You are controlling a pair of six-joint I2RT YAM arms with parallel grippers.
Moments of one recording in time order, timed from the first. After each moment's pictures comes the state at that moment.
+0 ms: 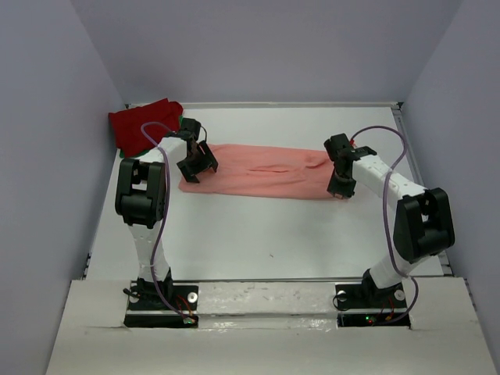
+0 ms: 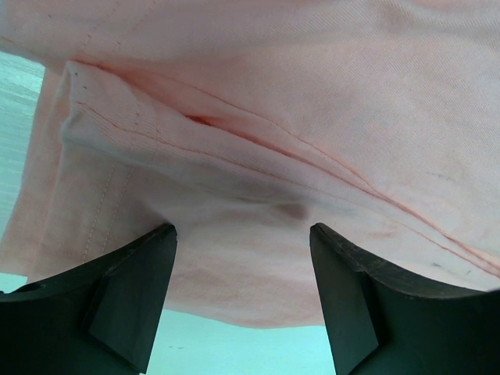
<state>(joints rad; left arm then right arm) -0.19 2.00 1.43 -0.62 0.03 -0.69 0.29 1.61 1.17 -0.85 0.34 0.68</state>
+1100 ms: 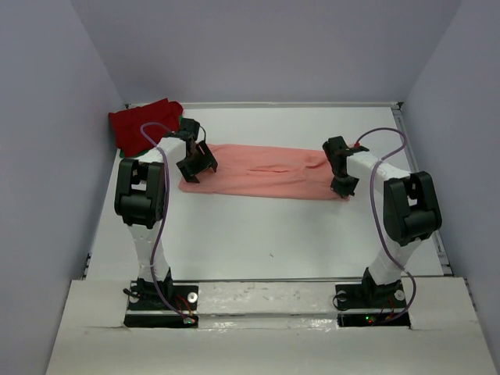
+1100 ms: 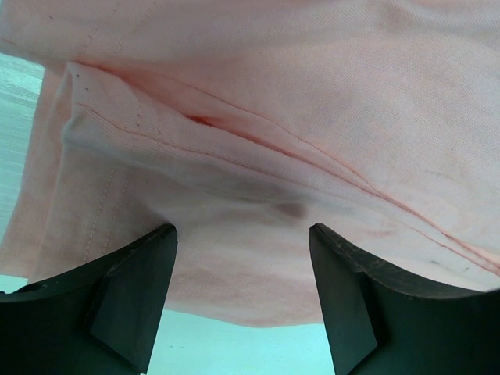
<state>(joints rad) -0.18 2.00 1.42 -0.61 0.04 -0.69 0.25 1.78 1.19 -0.81 0.49 0.79</state>
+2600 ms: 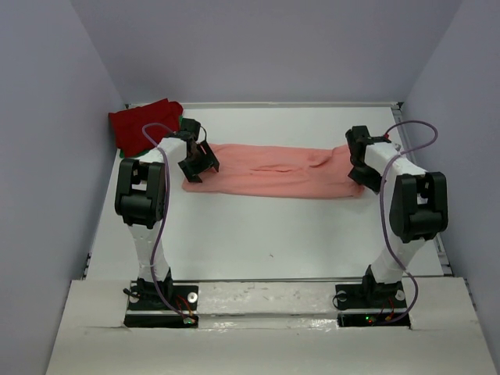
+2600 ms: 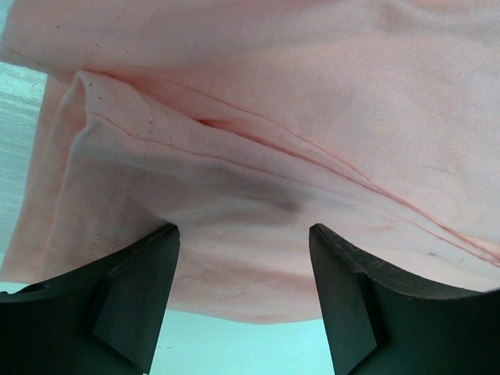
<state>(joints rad) -0.18 2.00 1.42 -0.60 0.08 -0.69 0.08 1.80 1.29 -0.89 0.64 0.84</state>
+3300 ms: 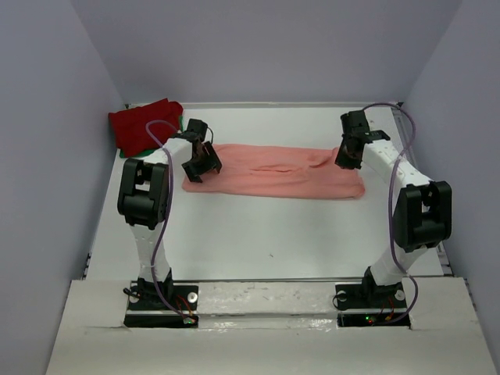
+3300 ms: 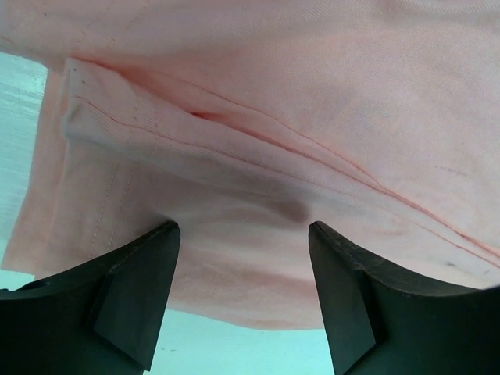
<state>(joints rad) -0.22 2.00 1.42 -0.61 -0.01 -0.68 0.15 1.70 1.38 -0.70 0.29 0.50</state>
